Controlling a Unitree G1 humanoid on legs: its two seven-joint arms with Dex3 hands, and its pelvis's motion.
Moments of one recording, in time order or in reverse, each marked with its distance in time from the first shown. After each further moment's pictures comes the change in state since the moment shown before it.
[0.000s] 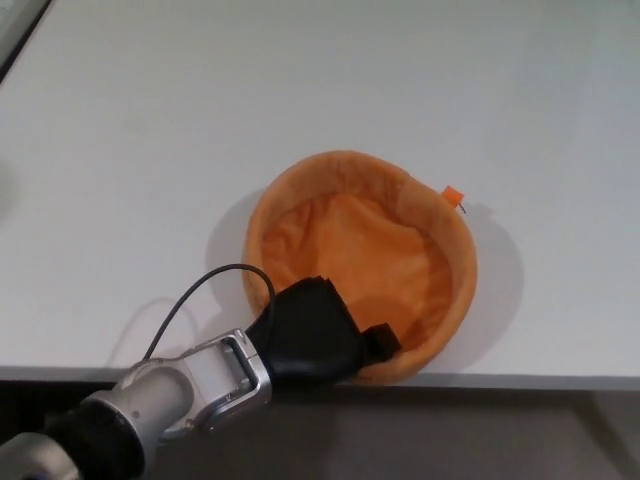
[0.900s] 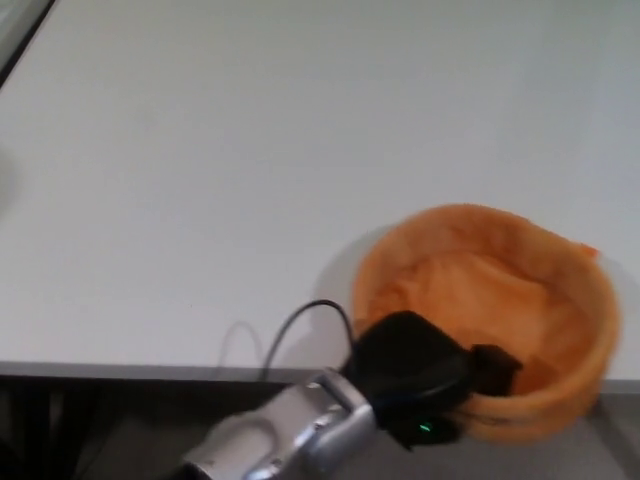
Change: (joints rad) left_arm 0.175 -0.341 0.195 -0.152 -0.342 -0.019 -0.249; right_arm 0.000 0.000 0.010 -0.005 -0.002 0.008 -0.008
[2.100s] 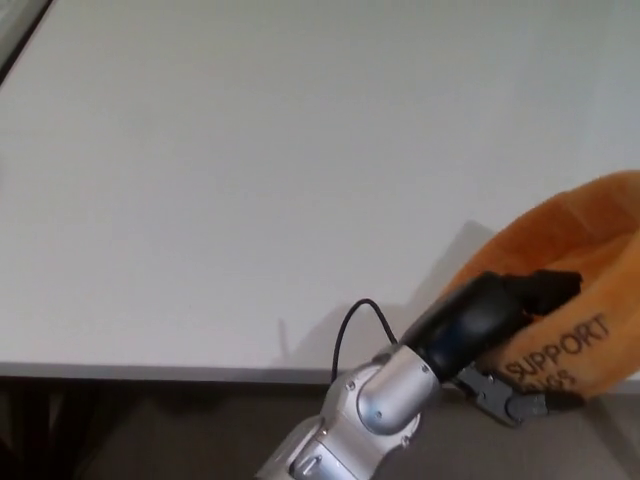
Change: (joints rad) left_arm 0.058 -0.259 0.274 -0.036 -0.547 0.151 -0.241; right_arm -0.030 0.000 0.004 0.005 -0.019 0.000 -0.002
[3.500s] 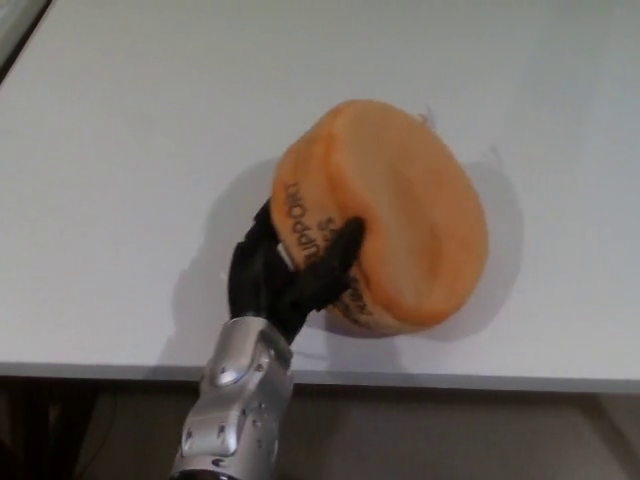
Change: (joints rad) left_arm 0.017 -0.021 0.576 0.107 -0.673 0.094 0.148; right_arm -0.008 0.000 0.002 0.000 -0.003 0.000 0.000
